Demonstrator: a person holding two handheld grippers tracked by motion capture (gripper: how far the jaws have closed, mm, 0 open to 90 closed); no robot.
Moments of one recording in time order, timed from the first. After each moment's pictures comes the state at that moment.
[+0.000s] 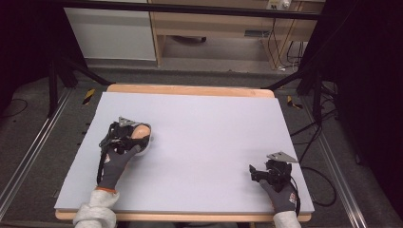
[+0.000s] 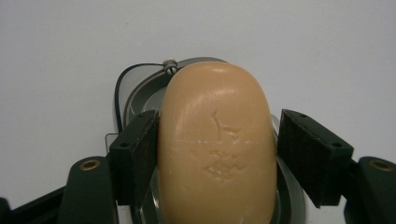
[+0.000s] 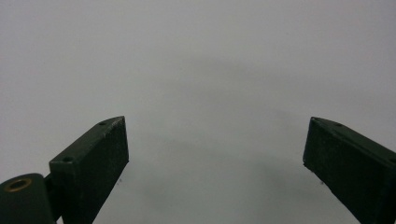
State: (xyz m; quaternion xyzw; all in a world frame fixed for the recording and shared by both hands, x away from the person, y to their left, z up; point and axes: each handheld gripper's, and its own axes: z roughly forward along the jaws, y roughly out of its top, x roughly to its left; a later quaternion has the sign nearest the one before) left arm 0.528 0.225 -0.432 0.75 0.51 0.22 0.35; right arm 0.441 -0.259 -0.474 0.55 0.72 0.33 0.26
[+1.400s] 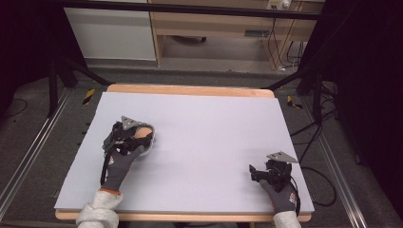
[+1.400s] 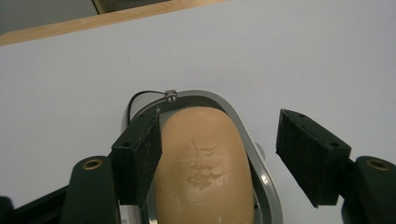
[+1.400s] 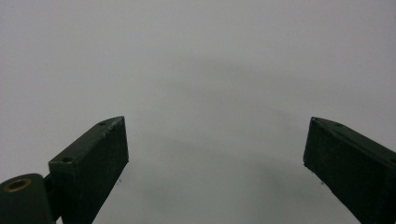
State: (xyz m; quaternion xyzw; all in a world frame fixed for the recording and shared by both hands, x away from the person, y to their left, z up) left arm 0.517 0.210 -0.421 0.74 0.49 0.27 0.37; right arm 0.440 -0.258 -0.473 0.55 0.72 0.33 0.26
